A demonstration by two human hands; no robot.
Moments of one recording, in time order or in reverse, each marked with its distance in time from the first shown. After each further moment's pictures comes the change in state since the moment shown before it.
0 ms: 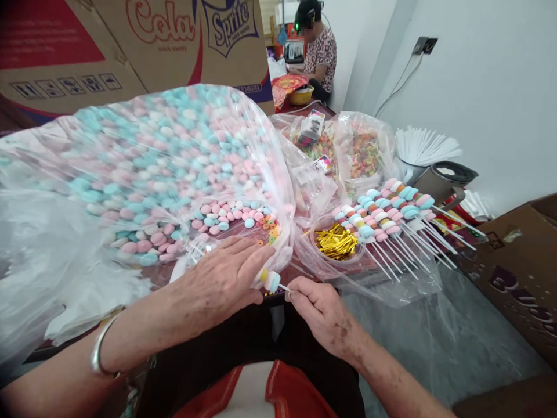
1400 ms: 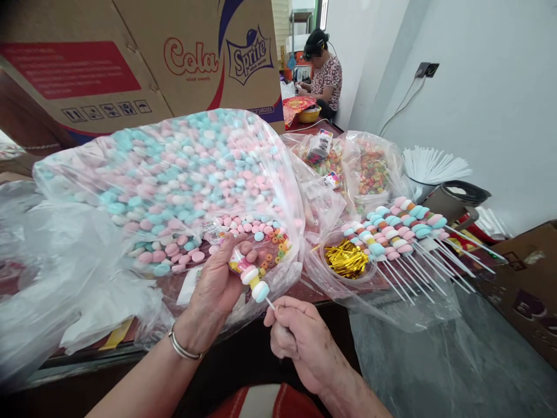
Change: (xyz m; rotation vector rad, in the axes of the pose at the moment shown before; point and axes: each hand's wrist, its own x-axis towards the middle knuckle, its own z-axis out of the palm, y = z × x) left_hand 0.020 -0.035 0.033 -1.714 0.882 -0.419; right_hand 0.017 -0.015 0.058 1.178 -0.045 0.209
